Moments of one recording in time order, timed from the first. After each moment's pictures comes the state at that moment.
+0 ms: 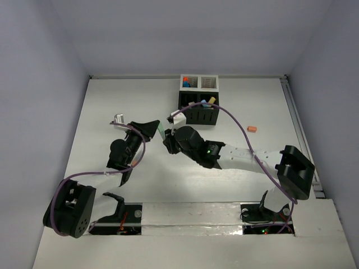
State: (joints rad) left arm -0.35 1.15 0.22 1.08 0.10 -0.97; right arm 1.08 1.60 1.10 0.08 0.35 0.36
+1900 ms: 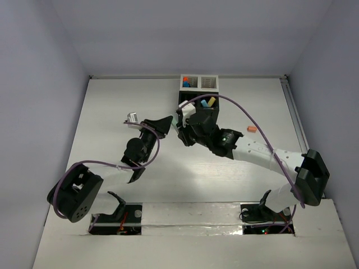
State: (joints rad) left arm -0.63 1.31 0.33 1.17 -0.23 -0.97; right arm 0.96 1.47 1.16 -0.18 0.17 0.15
